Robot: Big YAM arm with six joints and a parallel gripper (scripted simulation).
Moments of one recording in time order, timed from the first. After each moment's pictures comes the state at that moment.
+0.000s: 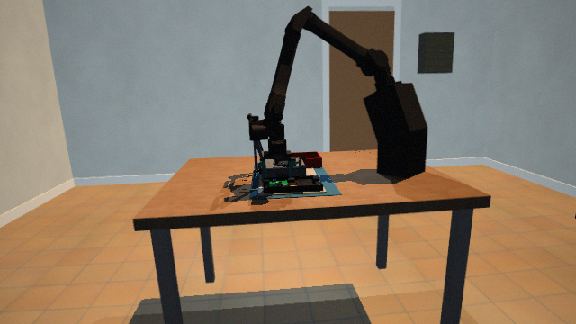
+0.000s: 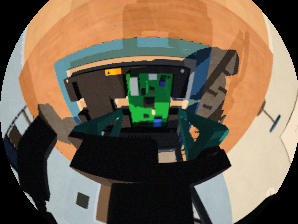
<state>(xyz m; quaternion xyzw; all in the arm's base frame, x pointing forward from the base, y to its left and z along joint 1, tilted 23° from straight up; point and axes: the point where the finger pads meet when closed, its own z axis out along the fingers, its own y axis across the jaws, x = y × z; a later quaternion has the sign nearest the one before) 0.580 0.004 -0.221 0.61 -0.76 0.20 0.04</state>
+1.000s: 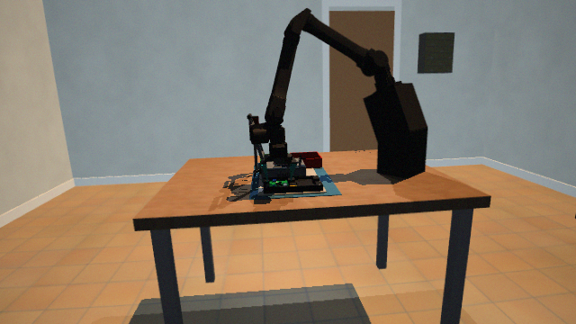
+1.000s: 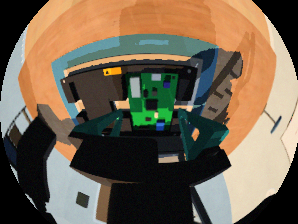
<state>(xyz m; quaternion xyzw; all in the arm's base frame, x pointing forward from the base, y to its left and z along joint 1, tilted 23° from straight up) 0.578 -0.002 -0.233 0.61 -0.76 0.20 0.05</state>
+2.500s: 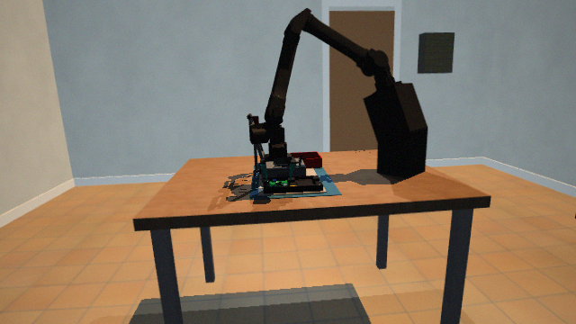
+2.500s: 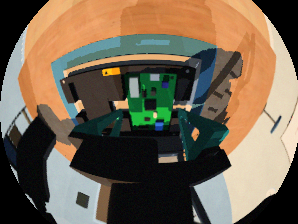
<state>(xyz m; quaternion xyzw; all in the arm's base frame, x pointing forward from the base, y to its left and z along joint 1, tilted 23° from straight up) 0.579 -0.002 -0.232 0.61 -0.76 0.20 0.05</state>
